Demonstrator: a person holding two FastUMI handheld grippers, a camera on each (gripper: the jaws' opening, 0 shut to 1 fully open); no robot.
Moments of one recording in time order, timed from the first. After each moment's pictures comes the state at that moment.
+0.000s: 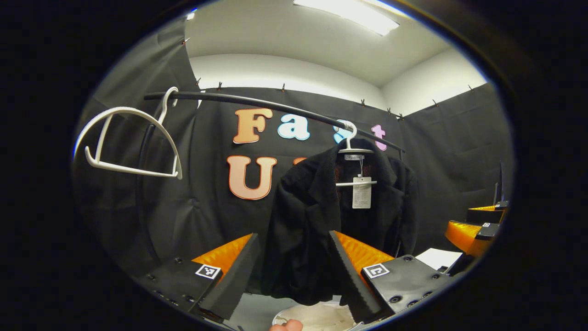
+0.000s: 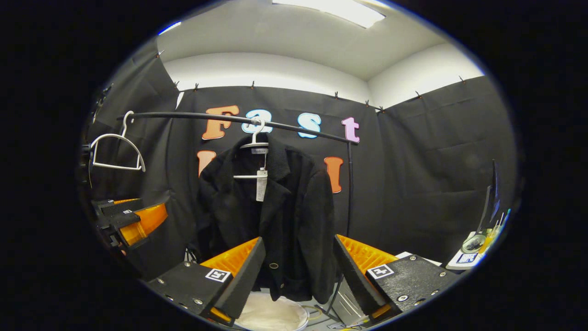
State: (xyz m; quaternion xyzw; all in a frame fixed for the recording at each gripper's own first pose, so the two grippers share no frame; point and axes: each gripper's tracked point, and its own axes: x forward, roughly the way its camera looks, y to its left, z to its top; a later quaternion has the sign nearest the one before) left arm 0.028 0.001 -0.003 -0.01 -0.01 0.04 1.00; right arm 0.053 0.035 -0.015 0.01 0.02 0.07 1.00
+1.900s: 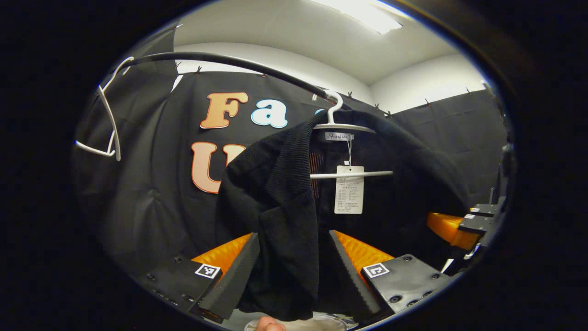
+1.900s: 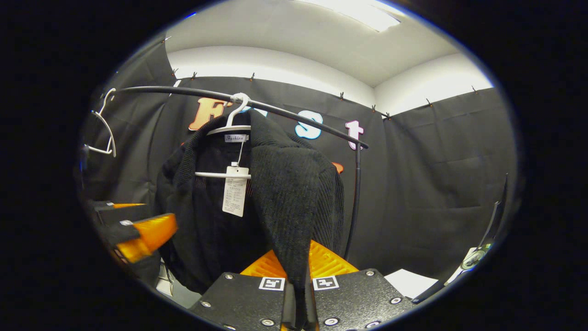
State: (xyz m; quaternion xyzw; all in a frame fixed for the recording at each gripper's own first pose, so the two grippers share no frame) left arm 0.178 -0.077 -0.036 -0.02 -0.01 -0.02 1.00; right arm 0.200 0.017 -0.022 -0.04 -0.01 0.05 1.00
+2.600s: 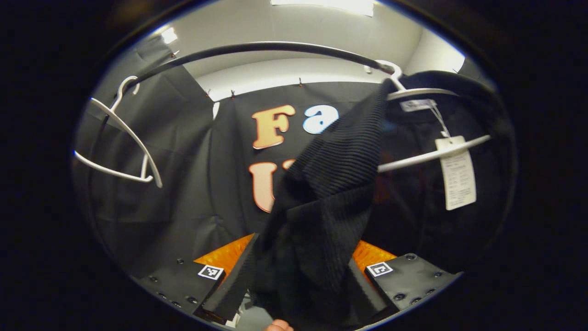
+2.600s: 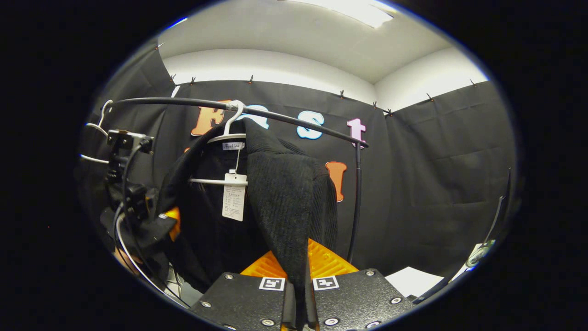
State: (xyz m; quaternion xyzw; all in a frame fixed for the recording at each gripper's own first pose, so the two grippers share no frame) left arm 0.218 0.060 -0.029 0.08 -0.06 0.21 0.97; right arm 0.195 0.006 -0.016 -0.03 0.00 0.05 1.00
